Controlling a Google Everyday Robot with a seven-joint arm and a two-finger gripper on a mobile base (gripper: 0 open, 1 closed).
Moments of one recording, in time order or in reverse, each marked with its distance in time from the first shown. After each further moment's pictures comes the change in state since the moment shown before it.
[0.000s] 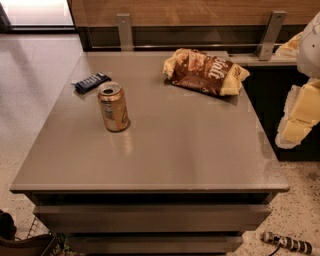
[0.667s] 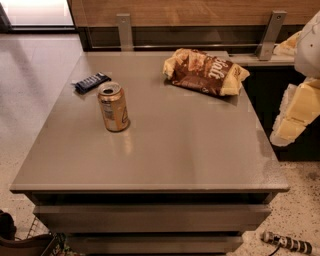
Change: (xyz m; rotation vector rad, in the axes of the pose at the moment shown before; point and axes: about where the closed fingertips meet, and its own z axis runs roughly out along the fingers) arm -0.007 -0.004 0.003 0.018 -0.040 0.006
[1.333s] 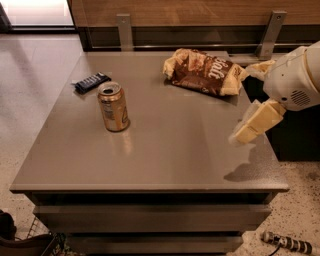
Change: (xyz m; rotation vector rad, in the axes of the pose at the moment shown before) arm -0.031 -0.013 0.074 -0.011 -0.388 0.109
